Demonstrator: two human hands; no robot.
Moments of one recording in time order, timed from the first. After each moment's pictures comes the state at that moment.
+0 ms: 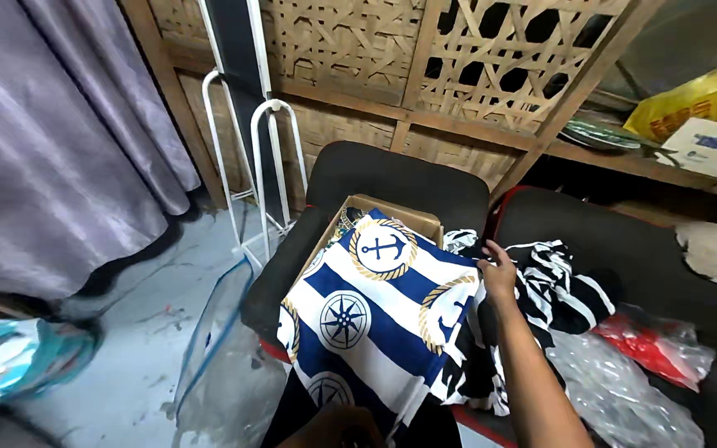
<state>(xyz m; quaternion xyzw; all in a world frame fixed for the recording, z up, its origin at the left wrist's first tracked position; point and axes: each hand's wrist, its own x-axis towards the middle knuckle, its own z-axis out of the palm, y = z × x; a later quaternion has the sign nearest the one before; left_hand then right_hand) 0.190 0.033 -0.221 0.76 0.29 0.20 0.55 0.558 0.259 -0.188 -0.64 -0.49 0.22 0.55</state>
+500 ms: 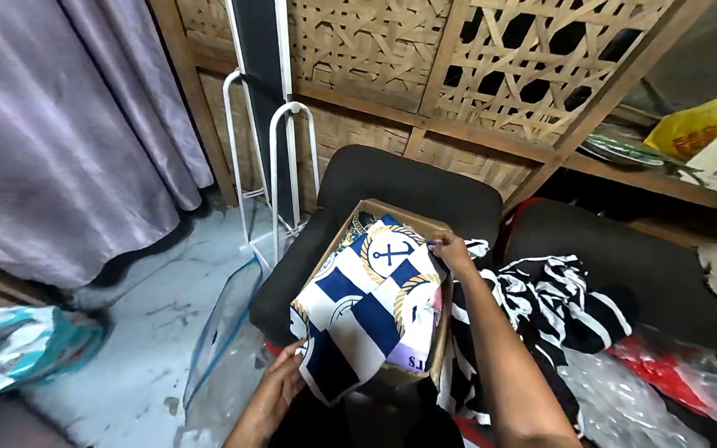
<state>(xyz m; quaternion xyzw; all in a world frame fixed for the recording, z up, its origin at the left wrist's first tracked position) 0.122 0.064 -0.303 0.20 0.43 0.58 0.66 0.473 0.336 -0.174 -0.64 -0.61 0.32 0.34</state>
